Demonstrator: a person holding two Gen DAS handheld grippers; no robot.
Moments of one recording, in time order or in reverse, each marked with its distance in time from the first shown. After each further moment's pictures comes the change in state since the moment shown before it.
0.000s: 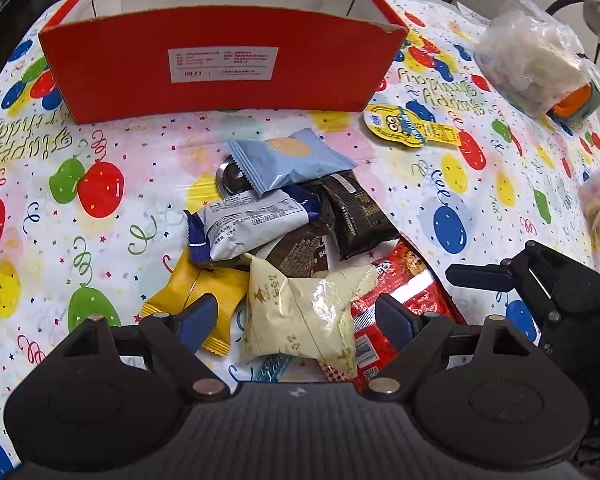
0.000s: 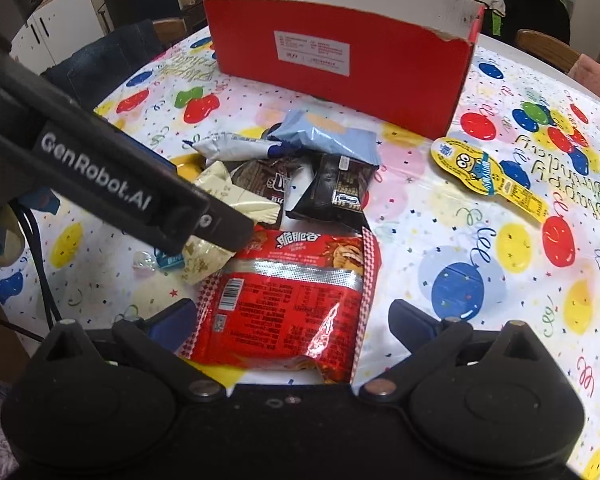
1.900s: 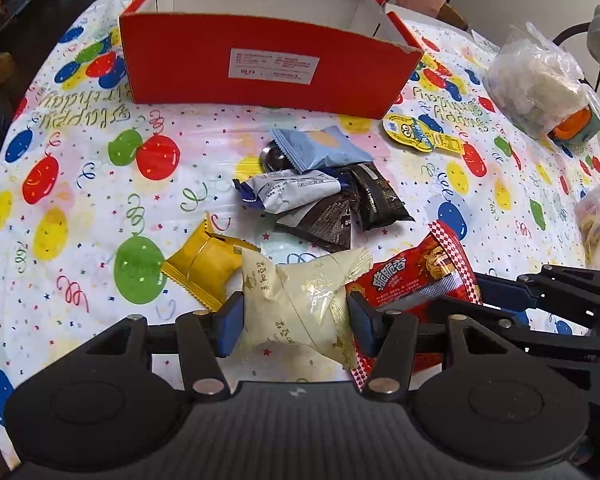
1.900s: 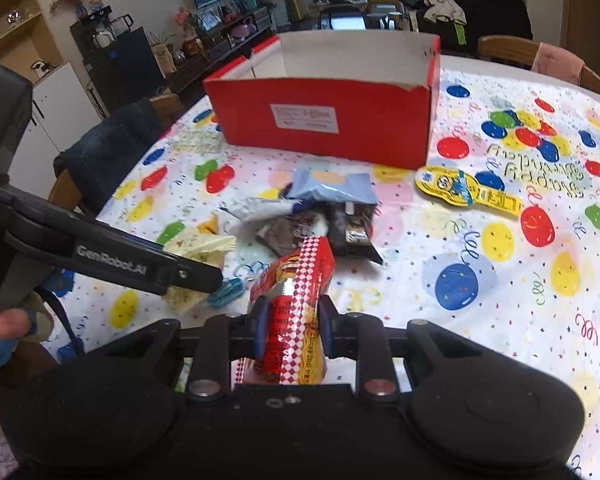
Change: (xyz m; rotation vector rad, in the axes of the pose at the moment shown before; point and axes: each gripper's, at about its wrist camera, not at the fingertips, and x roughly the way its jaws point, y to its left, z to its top) left arm -0.047 0.016 -0.041 -0.068 -0.074 0.022; right arm -0.063 0.016 -0.010 0.184 -0.182 0.049
